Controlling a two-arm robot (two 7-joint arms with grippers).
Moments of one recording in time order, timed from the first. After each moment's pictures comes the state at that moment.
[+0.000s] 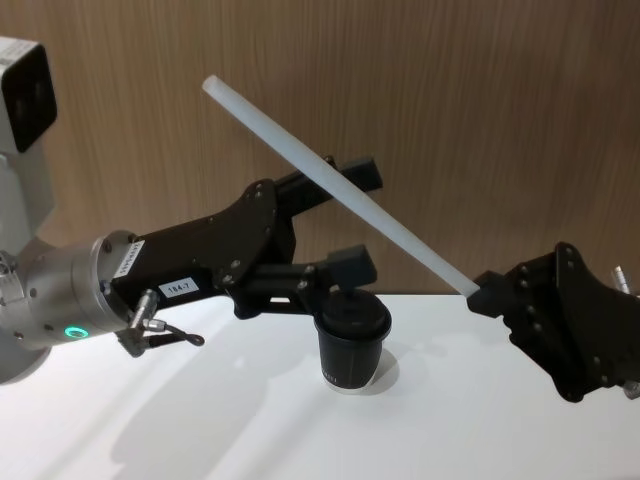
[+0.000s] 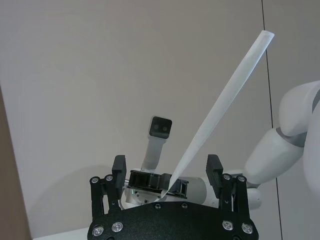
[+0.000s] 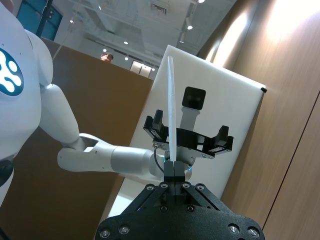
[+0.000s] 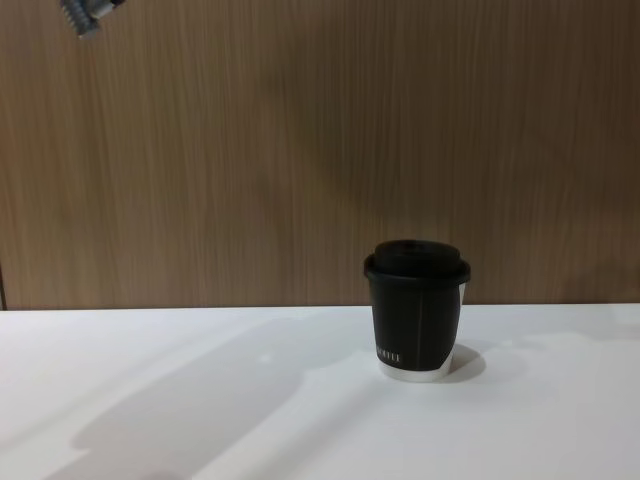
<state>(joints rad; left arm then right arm) -0.65 0.48 0.53 -1.60 -1.09 0.06 -1.18 0.40 0.58 -0.27 -1.62 0.96 -0.15 1.34</state>
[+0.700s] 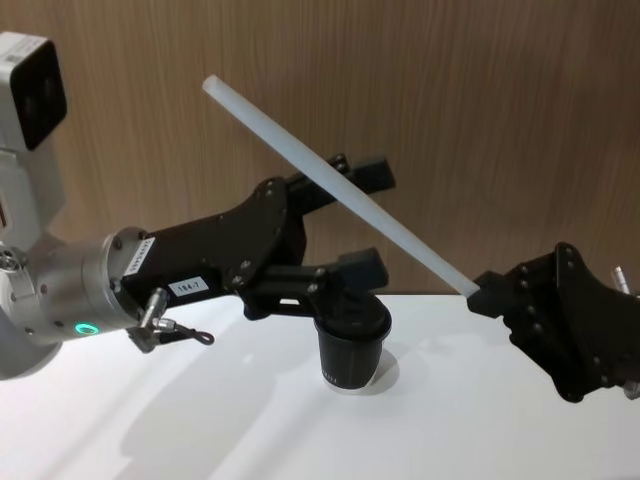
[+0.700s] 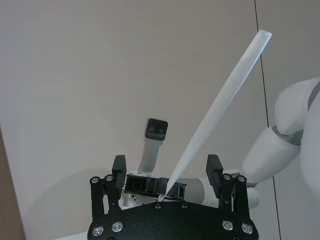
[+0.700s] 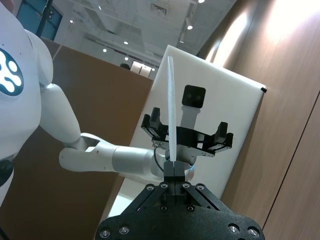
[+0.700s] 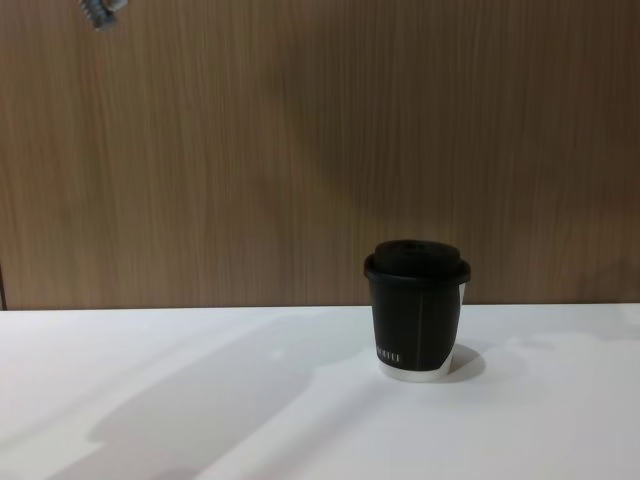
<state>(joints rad) -0.67 0.47 0.56 -1.59 -1.09 0.04 -1.19 0.40 0.58 -0.27 -1.62 0.96 -0.15 1.34</state>
